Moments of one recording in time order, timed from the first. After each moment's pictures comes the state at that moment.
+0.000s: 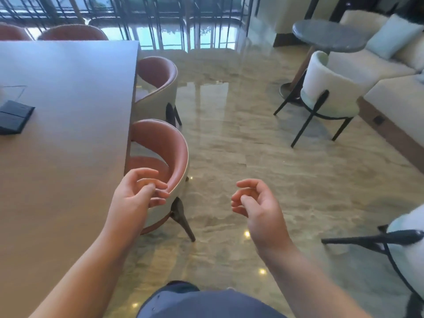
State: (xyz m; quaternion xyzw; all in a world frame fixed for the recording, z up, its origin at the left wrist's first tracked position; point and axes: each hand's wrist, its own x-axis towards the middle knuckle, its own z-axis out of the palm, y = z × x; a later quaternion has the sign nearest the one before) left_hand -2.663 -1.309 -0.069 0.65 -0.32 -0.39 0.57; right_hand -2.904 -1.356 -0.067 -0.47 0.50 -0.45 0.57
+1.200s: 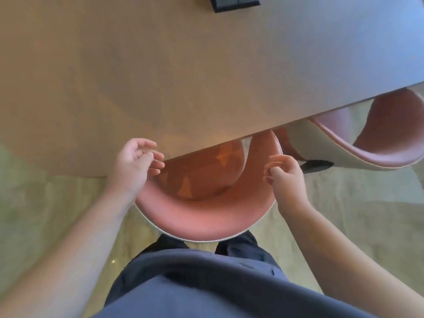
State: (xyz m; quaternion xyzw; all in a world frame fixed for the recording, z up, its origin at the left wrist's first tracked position) left_hand -2.512 -1.496 -0.220 0.71 0.27 -0.06 0.64; right_hand -2.501 -1.821 -0.219 -0.77 0.33 0.10 0.54
